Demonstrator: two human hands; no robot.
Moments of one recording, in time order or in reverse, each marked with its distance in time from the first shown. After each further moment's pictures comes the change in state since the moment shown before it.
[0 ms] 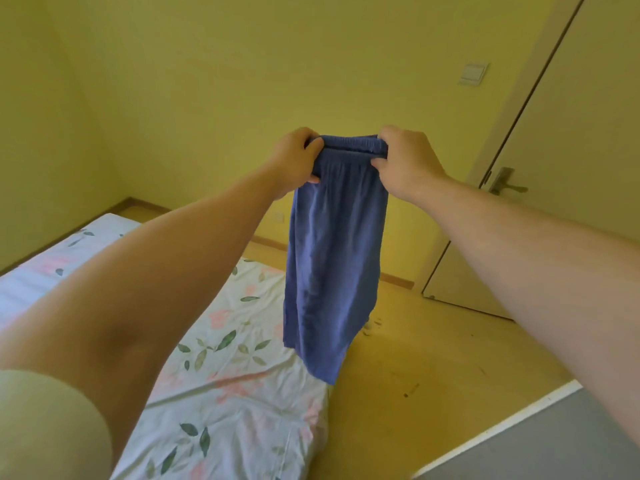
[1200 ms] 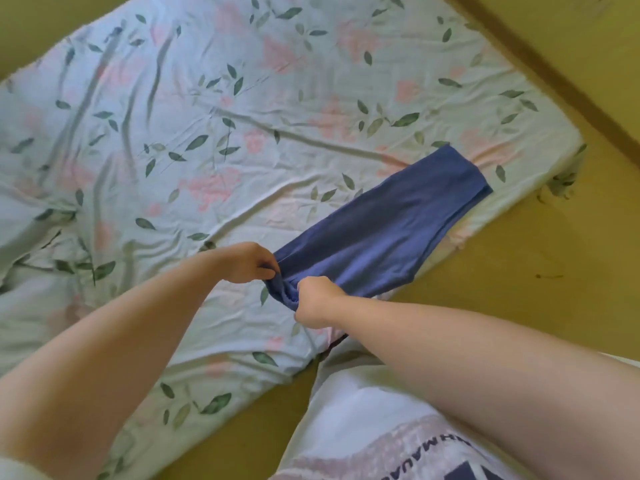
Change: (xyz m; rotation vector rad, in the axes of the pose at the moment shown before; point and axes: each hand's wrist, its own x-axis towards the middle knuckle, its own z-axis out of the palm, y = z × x) left_hand -0.603 -0.317 -0.117 0.363 -0.727 -1.075; right_hand -0.492 -0.220 0.346 0.042 -1.684 -0.262
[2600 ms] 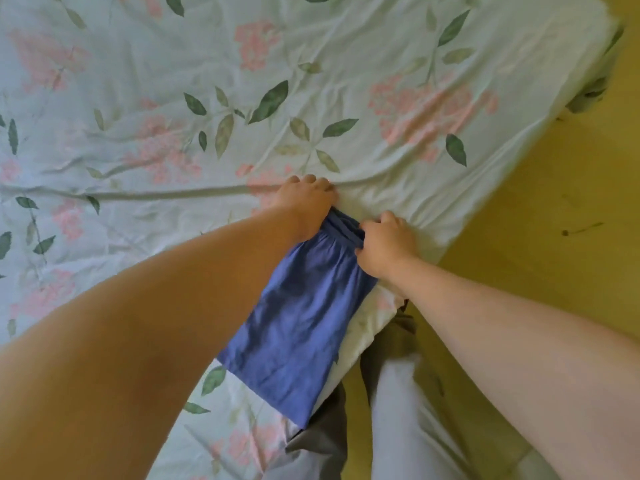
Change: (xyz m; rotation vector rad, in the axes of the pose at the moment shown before) left_hand 0.502 0.298 -0.093 0.882 0.210 0.225; right_hand 0.224 0.459 -0.196 0.184 0.390 0.320
